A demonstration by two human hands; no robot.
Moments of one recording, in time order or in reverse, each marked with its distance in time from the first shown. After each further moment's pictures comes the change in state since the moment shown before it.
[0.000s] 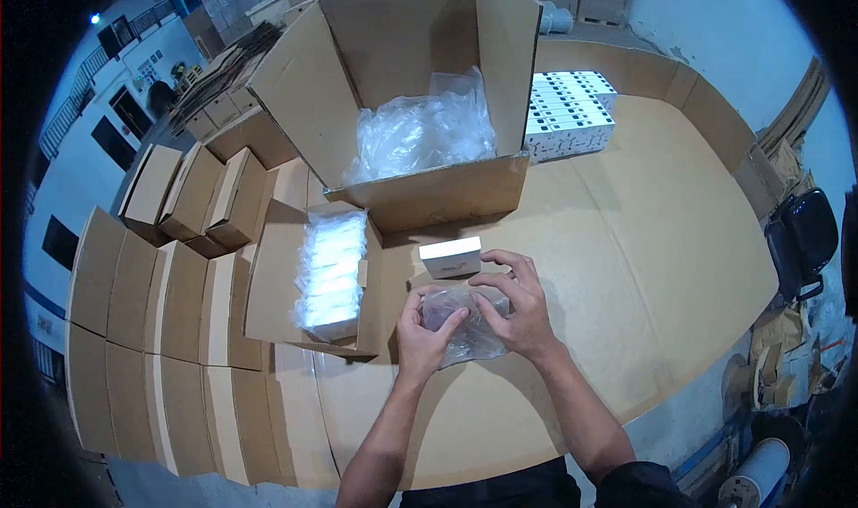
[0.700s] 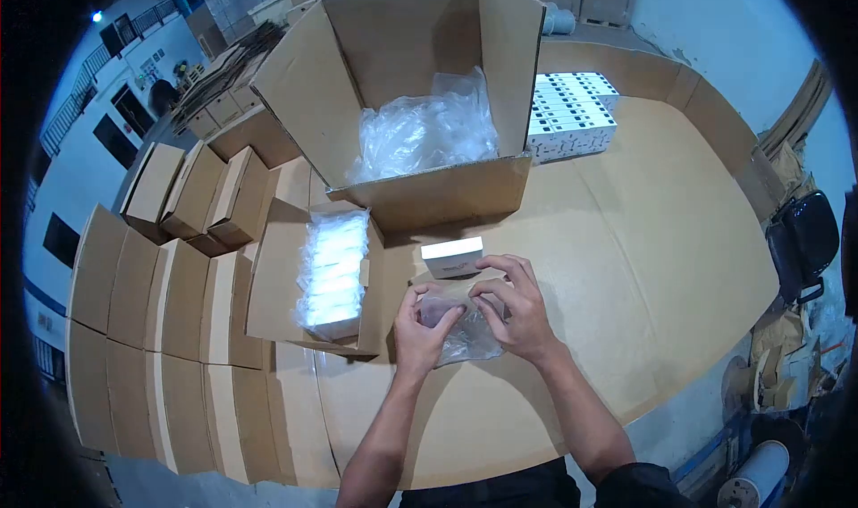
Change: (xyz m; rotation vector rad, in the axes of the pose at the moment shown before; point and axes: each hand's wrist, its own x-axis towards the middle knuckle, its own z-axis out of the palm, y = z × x) left_hand 0.004 -0.002 -0.004 0.041 0.022 -0.017; right_hand 0.001 -0.002 -0.002 -0.043 -0.047 -0.089
